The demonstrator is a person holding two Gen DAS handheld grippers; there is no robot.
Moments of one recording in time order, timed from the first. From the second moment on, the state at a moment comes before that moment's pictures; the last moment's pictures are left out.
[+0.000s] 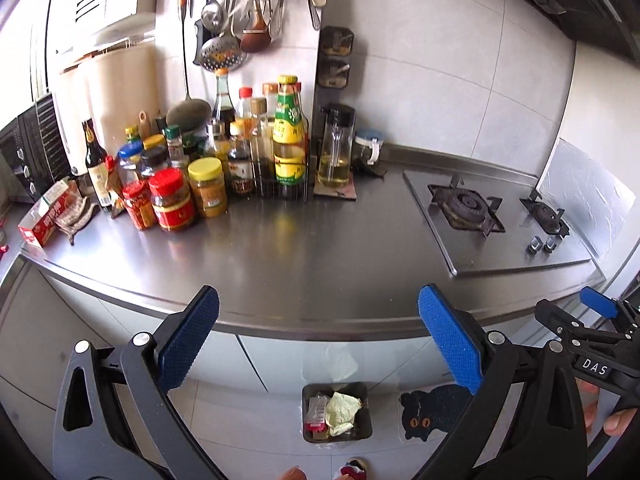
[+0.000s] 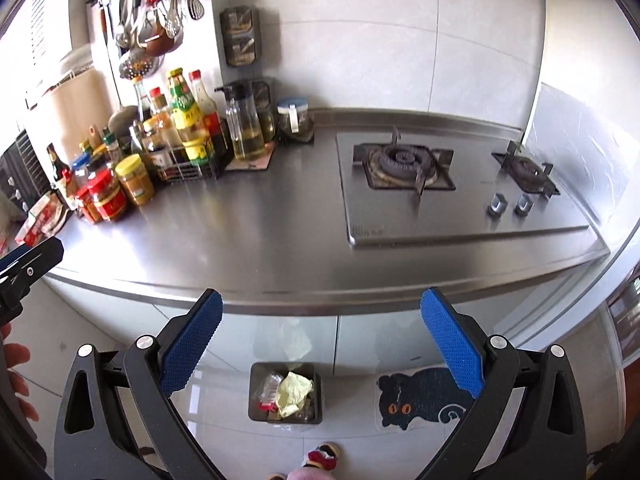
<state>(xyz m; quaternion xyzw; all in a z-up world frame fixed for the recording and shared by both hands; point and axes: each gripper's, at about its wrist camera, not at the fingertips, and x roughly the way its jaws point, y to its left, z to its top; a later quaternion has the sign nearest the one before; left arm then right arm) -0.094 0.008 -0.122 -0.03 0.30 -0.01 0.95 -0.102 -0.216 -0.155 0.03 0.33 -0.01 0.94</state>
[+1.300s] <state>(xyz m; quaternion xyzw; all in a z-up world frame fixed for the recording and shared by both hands) -0.098 0.007 -0.024 0.00 0.22 0.02 0.98 -0.106 -0.202 -0.049 0.03 0.23 -0.02 0.97</state>
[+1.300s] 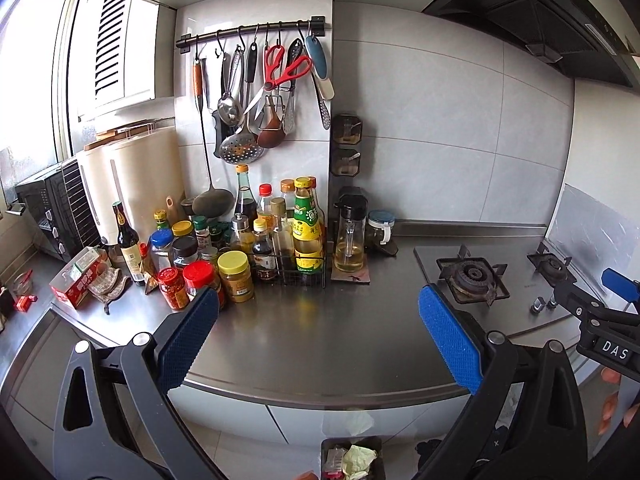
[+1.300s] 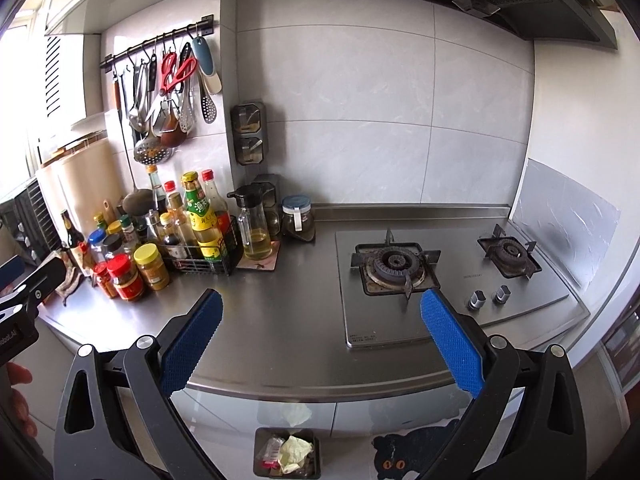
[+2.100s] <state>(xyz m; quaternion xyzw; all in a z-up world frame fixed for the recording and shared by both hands) -0.096 0.006 -0.025 0.00 0.22 0.02 0.98 -0.105 -0.202 -0.054 0.03 0.24 -0.03 0.97</state>
